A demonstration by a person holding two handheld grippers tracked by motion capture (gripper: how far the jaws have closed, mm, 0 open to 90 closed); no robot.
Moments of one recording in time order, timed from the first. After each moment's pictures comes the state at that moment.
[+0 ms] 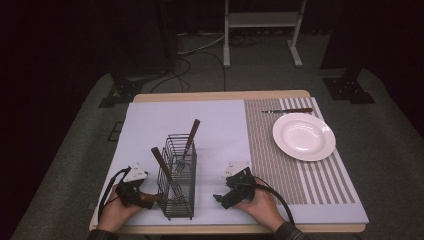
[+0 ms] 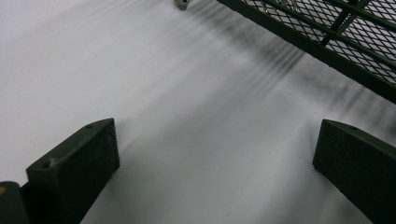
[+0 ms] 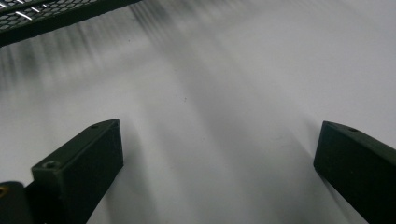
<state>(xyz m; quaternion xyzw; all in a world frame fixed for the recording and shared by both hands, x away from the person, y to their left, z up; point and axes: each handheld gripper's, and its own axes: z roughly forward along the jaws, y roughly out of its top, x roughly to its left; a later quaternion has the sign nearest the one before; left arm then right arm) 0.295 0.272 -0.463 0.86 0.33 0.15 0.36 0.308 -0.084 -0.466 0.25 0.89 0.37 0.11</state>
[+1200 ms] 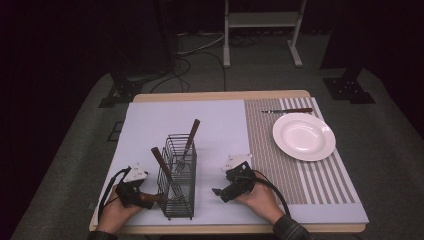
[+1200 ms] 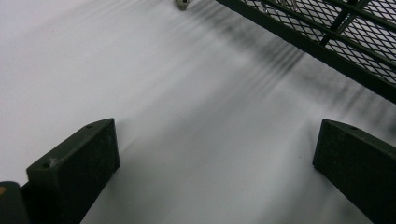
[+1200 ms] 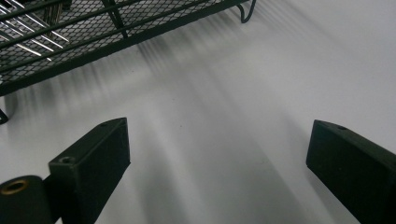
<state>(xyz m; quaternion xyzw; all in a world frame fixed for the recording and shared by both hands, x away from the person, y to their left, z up) 0.295 0.272 -0.463 0.86 0.33 0.15 0.35 0.317 -0.083 -0.447 0.25 0.89 0.38 0.09</state>
